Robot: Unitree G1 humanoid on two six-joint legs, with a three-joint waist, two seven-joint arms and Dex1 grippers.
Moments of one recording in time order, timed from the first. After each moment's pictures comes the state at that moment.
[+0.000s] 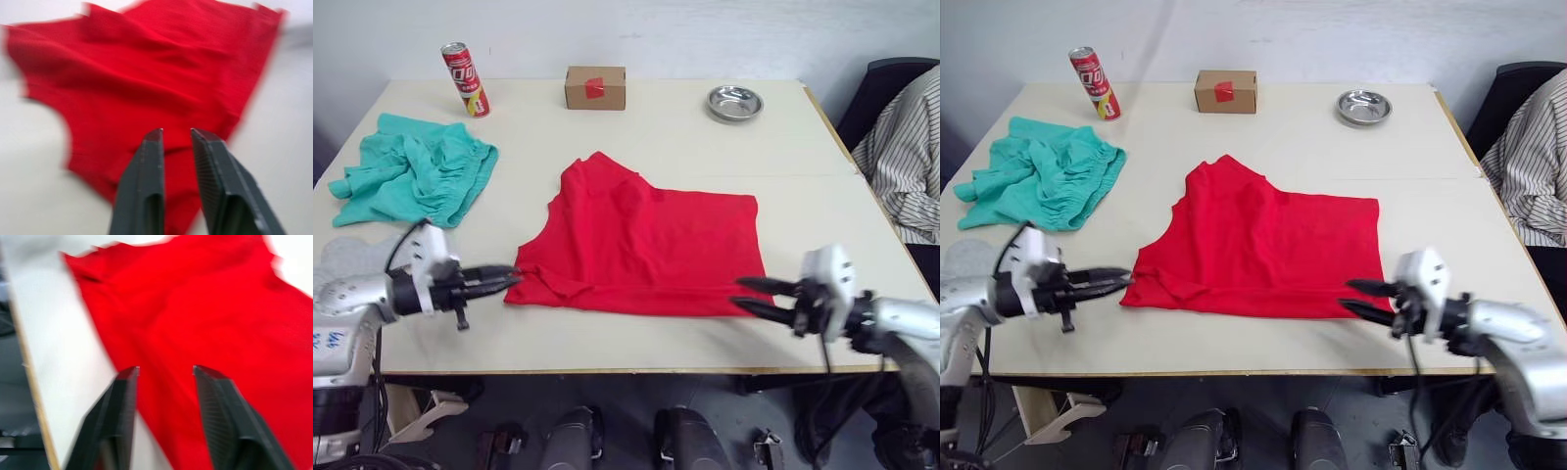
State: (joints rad) left arm -0.13 0.83 0.22 -0.08 -0.46 0.31 -1.20; right arm -0.03 -0.72 -0.14 -0.42 0.50 0.42 1.03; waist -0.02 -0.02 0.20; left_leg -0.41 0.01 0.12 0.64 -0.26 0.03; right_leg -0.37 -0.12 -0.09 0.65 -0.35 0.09
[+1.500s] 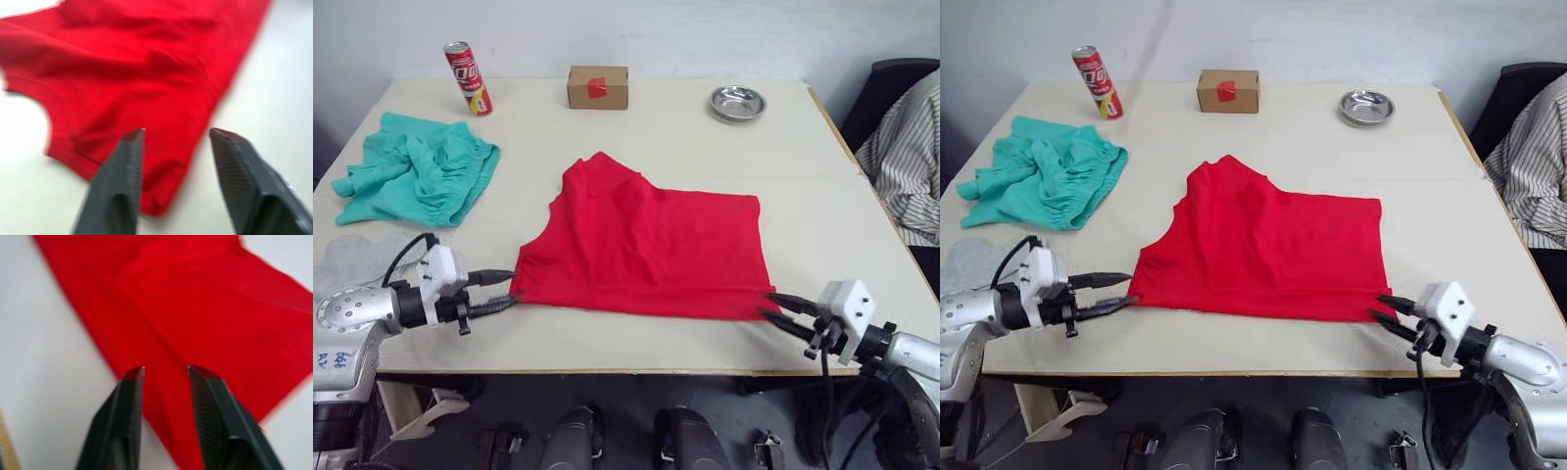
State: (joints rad) left arm -0.06 0.86 0.21 -0.02 -0.36 0.03 -1.16; right arm 0.18 -0.77 -0.23 -0.28 0.37 0.10 0.97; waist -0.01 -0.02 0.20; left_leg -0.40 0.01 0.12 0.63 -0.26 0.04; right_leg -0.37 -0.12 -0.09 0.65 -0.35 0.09
